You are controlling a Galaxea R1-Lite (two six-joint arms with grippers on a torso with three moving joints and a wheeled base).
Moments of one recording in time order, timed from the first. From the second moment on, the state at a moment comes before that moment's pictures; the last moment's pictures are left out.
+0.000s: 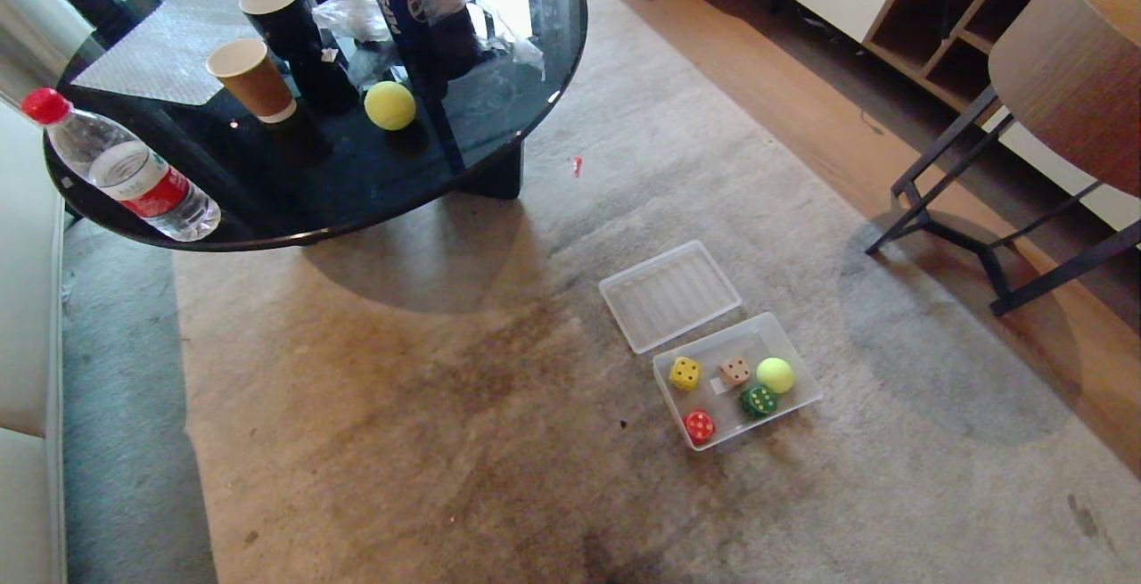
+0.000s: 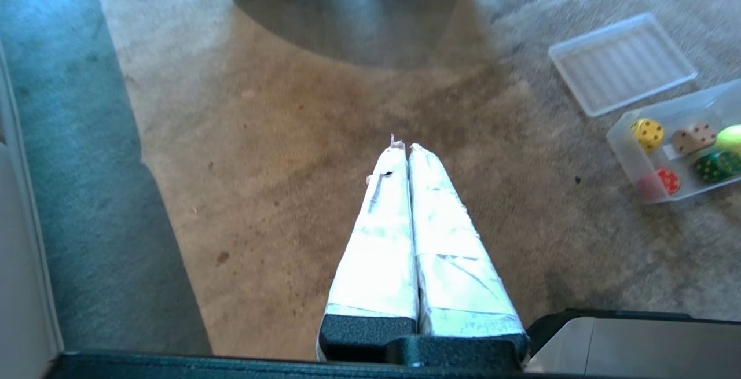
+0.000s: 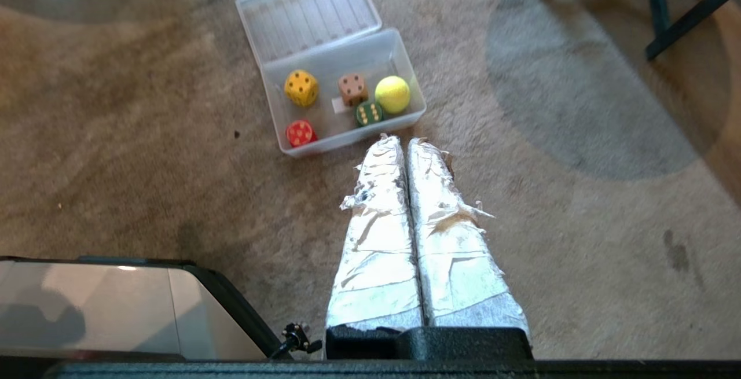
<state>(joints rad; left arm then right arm) 0.00 0.00 0.00 0.00 0.01 -0.01 0.01 0.00 -0.03 0.09 0.01 -0.06</state>
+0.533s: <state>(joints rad) 0.00 0.00 0.00 0.00 0.01 -0.01 0.01 0.00 -0.03 0.09 0.01 -0.06</state>
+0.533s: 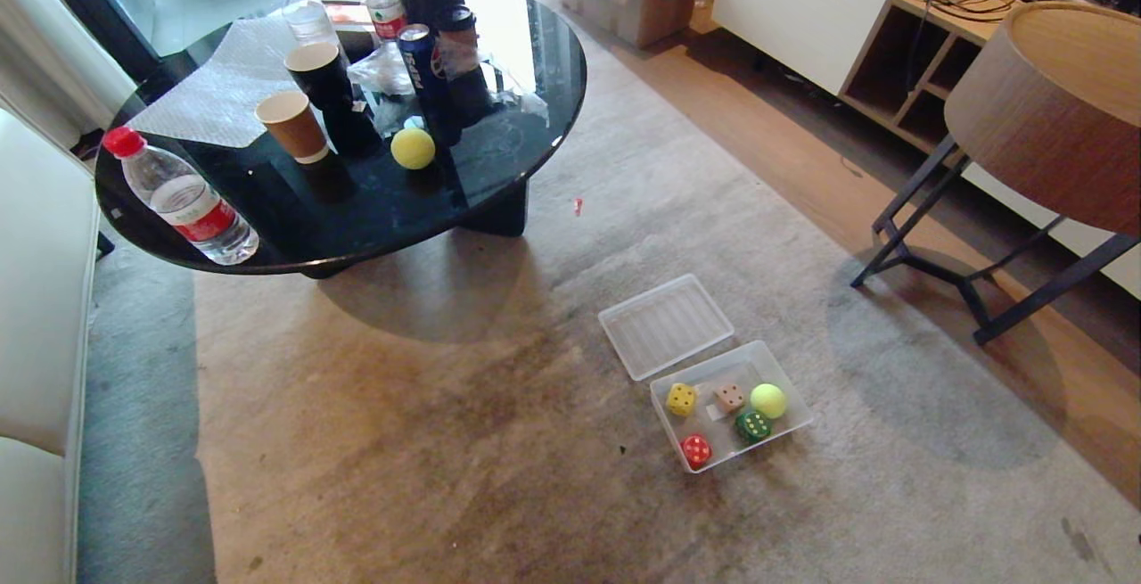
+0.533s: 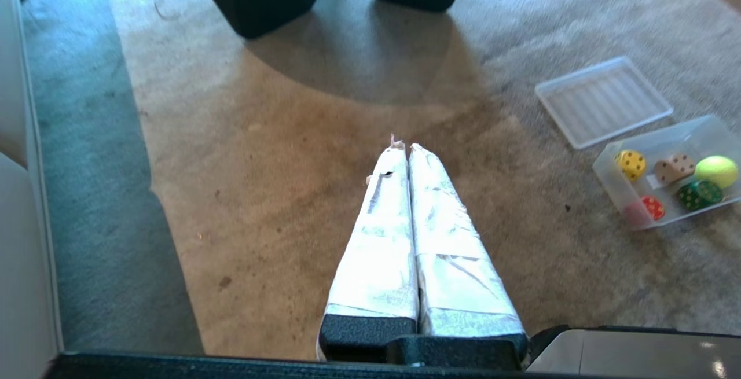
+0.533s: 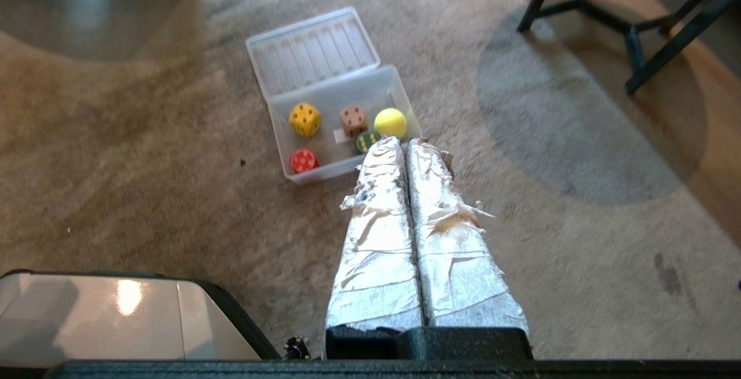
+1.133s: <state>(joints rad) 0.00 0.00 0.00 0.00 0.01 -0.01 0.01 0.00 -0.03 0.09 0.01 -0.06</state>
